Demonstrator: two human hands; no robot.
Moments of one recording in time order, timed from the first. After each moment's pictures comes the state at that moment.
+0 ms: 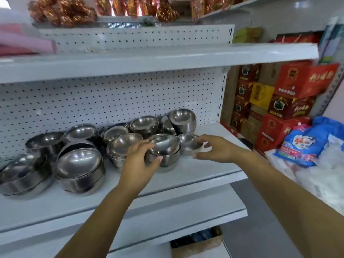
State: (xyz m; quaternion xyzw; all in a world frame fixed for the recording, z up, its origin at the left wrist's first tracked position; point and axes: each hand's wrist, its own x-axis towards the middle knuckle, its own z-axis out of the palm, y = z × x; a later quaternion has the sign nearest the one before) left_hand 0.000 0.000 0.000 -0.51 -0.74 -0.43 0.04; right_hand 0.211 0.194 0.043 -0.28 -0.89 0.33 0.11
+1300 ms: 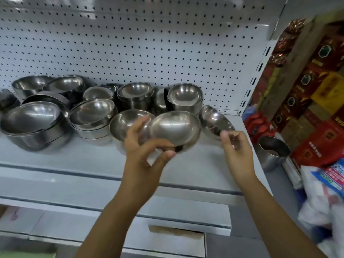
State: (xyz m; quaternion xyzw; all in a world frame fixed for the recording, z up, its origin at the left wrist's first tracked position) left_hand 0.127 0.102 -0.020 -0.41 -0.69 -0.59 0.06; right_hand 0.231 0.339 -0.058 -0.26 -0.70 0.53 0.40
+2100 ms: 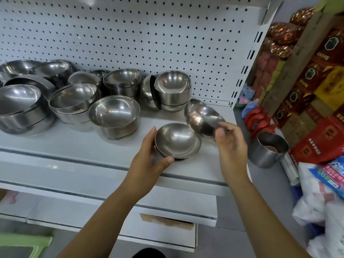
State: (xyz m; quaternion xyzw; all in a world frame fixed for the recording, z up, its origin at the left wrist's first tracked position) left_hand 0.156 0.143 -0.078 -0.31 -0.74 -0.58 -0.16; right_hand 0.263 0.348 -0.066 -0.17 -0.67 0.59 0.41
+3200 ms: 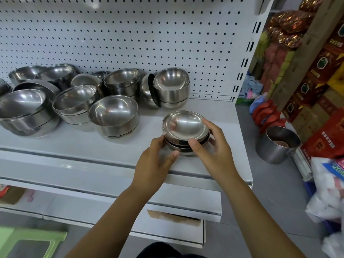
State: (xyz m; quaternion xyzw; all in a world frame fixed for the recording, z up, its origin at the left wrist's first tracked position) left_hand 0.173 0.163 -0.082 -0.31 -0.82 -0.47 -0.07; right_hand 0.266 0.332 -0.075 -0.15 -0.76 0.56 0.30
